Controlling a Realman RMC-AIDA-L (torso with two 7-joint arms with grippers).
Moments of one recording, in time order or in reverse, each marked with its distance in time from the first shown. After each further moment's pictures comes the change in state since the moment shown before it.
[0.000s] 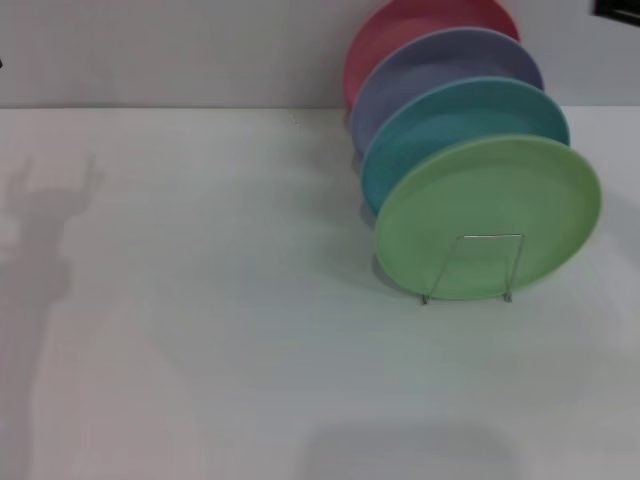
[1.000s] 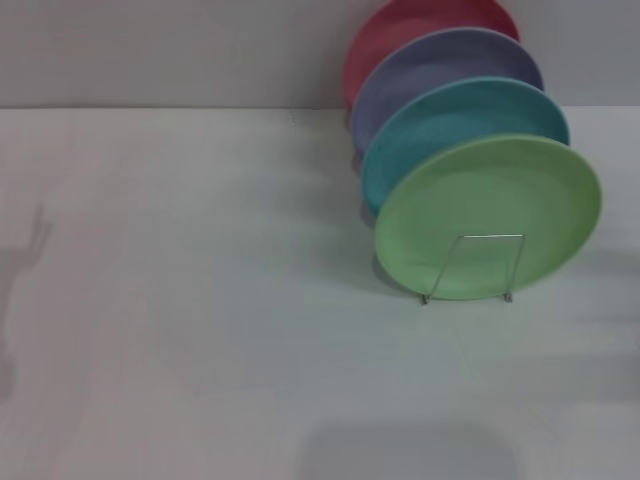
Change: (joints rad) left arm -0.191 -0.006 0.108 0.905 0.004 0.965 -0.254; right arm -0.076 0.006 0.044 -1.194 1.102 -0.064 -1.241
